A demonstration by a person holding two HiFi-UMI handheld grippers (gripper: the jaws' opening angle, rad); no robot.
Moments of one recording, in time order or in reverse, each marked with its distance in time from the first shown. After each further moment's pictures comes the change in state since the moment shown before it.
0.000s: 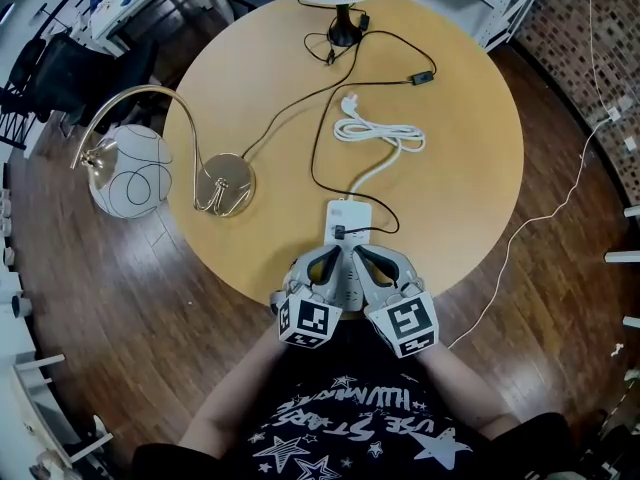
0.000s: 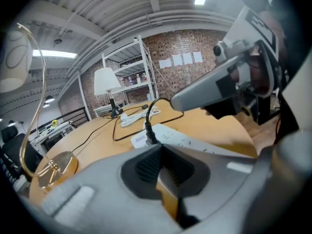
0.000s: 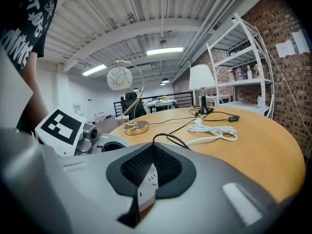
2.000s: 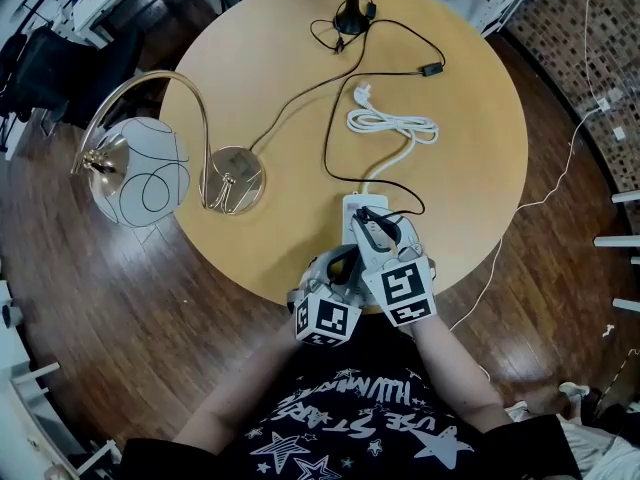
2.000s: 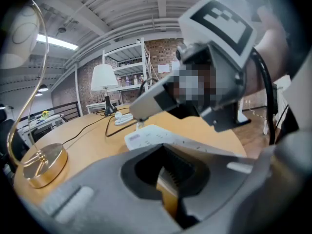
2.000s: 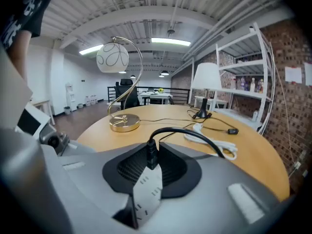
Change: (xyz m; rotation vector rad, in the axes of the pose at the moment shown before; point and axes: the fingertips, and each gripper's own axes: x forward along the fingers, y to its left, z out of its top) left arm -0.005 -0.010 0.001 -0.058 -0.059 -0.119; right arm 0.060 -0.010 0.025 -0.117 0.090 -0.117
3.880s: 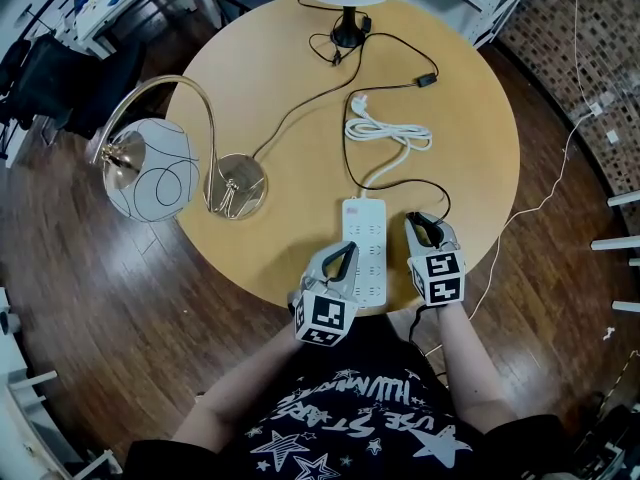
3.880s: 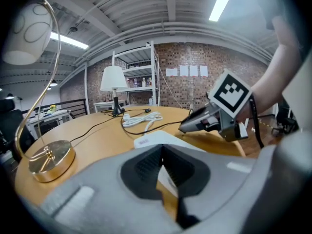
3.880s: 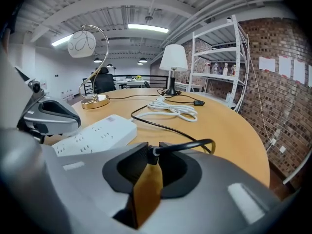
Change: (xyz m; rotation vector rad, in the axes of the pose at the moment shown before) left arm -0.005 0.020 0.010 -0.090 -0.031 0.068; right arm -0.033 -0.100 -0.111 0.098 0.193 -0.229
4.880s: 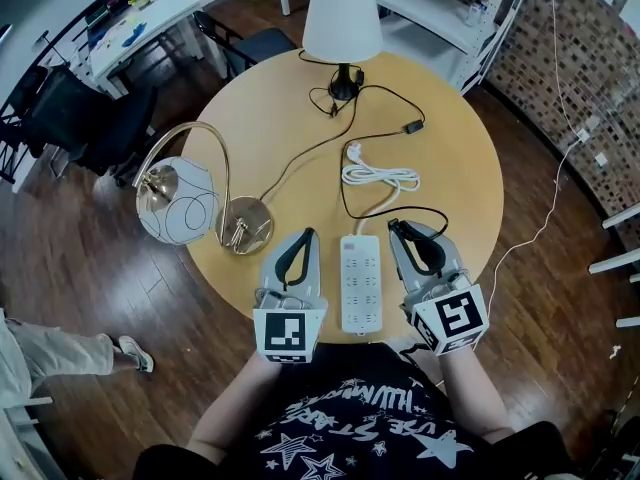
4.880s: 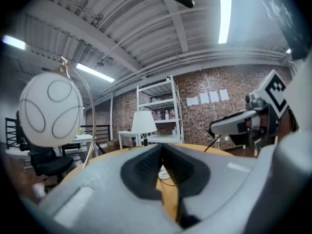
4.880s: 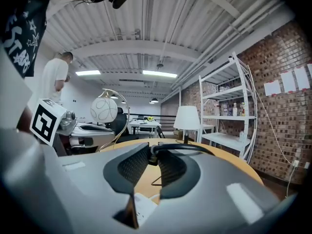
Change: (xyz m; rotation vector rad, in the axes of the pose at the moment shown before) left arm -0.080 0.103 0.164 -0.030 -0.379 0.285; right arm -0.117 0.048 0.202 -0.051 -0.516 0.124
